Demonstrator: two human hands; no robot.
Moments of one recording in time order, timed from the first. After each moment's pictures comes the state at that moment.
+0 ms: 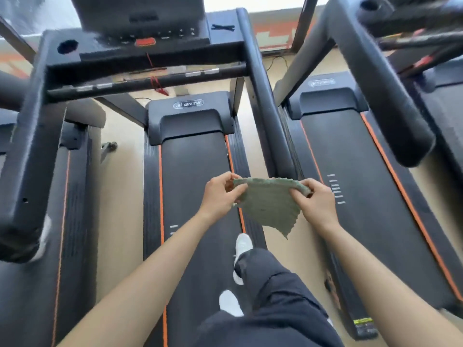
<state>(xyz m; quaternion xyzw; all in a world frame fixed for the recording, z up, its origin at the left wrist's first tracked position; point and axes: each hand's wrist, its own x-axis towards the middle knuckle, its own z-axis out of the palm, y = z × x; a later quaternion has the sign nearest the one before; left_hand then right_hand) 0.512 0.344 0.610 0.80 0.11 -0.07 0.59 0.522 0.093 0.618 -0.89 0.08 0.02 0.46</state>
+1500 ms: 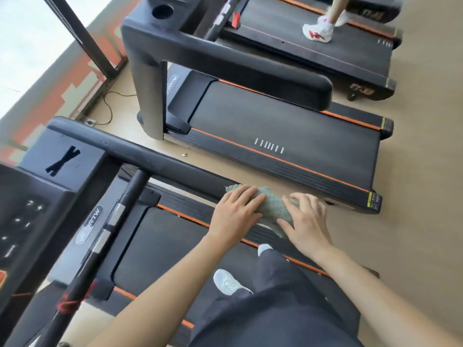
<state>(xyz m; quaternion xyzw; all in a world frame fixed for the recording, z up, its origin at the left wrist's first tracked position) 0.813 0.321 0.570 0.74 -0.65 0.01 0.17 0.620 0.204 0.577 -0.92 0.36 -0.07 0.13</state>
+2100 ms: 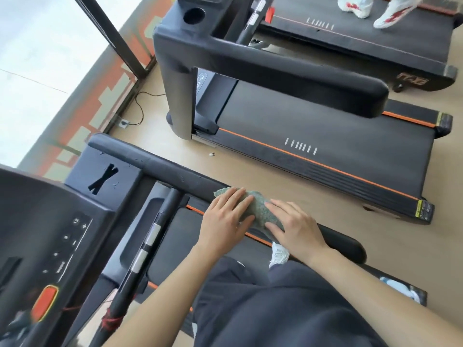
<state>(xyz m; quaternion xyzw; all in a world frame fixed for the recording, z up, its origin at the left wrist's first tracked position) 0.921 0.354 0.580 0.80 -0.58 -0.01 0.15 0.748 0.215 0.579 -0.93 0.24 -0.10 0.26</state>
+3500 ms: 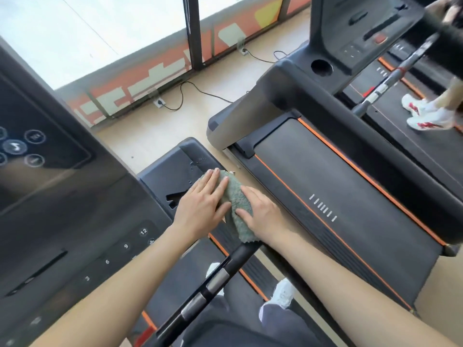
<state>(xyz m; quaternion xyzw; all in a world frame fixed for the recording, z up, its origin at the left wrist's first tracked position) 1.190 0.464 0.594 0.91 -0.41 -0.03 0.10 1.090 0.290 0.604 -0.95 0.14 0.06 0.28</state>
